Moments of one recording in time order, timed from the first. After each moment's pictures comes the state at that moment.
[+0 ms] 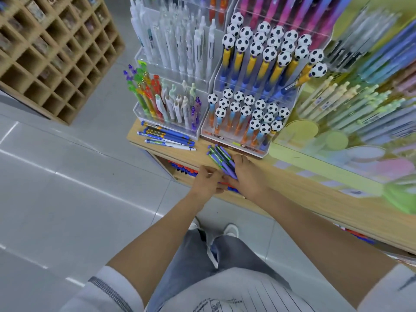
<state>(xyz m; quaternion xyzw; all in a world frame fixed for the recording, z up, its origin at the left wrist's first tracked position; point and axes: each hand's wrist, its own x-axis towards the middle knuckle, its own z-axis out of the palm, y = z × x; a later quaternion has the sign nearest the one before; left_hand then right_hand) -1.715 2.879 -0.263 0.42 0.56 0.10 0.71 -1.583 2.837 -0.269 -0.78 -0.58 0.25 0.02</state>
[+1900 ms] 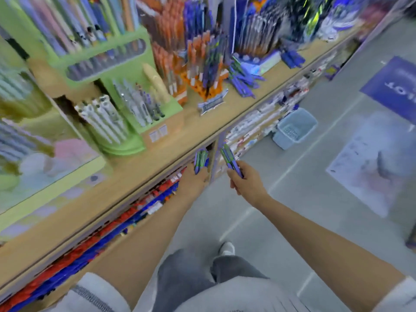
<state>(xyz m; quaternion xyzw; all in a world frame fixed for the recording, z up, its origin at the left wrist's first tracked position) -1.419 2.465 -0.237 0.78 0.20 -0.14 0.58 -1.420 2.305 -0.226 -0.82 0.09 0.14 0.55</state>
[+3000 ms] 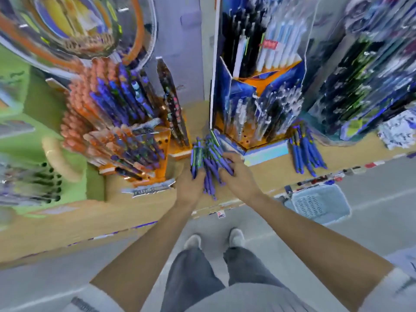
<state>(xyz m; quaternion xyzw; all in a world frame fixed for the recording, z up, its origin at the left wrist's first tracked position) -1.061 2.294 -0.287 0.71 0.38 0.06 0.59 -0.981 2.170 -0.252 -0.84 -0.18 0.23 0.46</state>
